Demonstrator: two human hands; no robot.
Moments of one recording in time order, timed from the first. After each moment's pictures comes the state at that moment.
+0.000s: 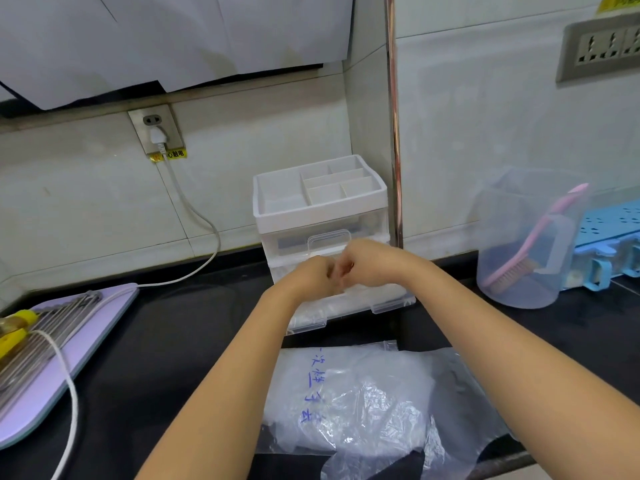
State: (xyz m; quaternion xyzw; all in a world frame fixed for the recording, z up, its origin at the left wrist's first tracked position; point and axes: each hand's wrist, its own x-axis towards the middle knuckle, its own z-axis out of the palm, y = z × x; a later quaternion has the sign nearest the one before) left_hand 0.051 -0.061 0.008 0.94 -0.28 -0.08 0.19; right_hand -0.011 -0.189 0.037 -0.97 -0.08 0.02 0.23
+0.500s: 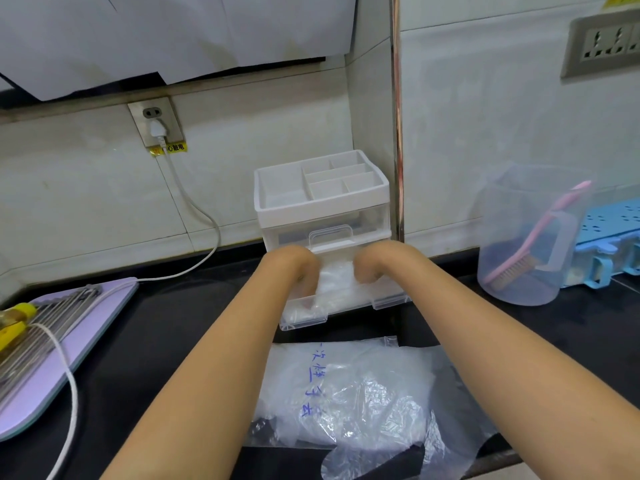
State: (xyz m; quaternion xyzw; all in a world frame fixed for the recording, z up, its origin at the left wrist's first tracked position) left_hand 0.056 -0.057 0.043 0.94 -0.20 -0.17 -0.19; right_hand 0.013 -0.188 0.035 -0.98 0.04 0.17 0.01
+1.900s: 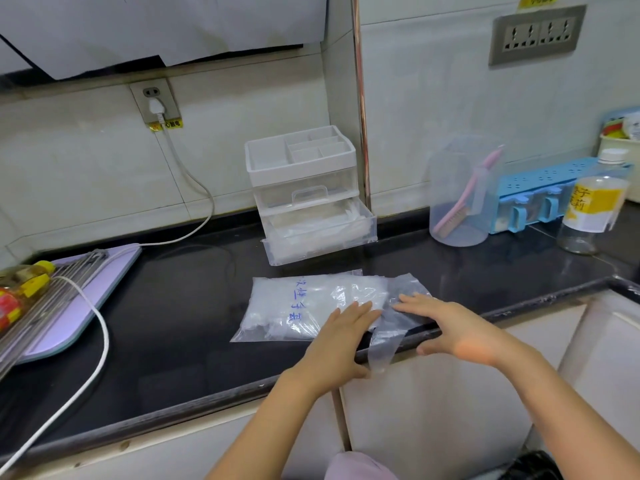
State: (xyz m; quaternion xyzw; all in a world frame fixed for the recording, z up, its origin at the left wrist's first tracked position) left_hand -0.154 -0.039 -0.098 0.89 -0.43 -0.04 0.14; right_hand -0.221 -0.253 -0.090 -0.96 -0.01 0.02 0.29
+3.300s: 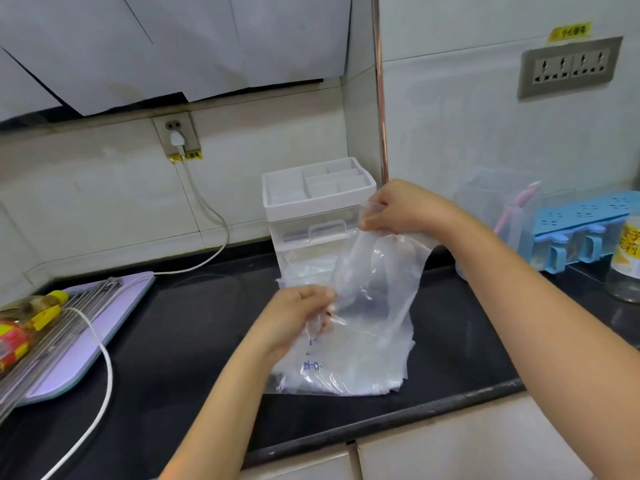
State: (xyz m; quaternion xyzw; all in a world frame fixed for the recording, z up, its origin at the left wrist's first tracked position) left_hand -0.092 -0.005 -0.001 0.74 -0.16 -0.15 0.64; right_hand -0.098 -0.213 0.099 -0.94 -0.01 -0.12 0.31
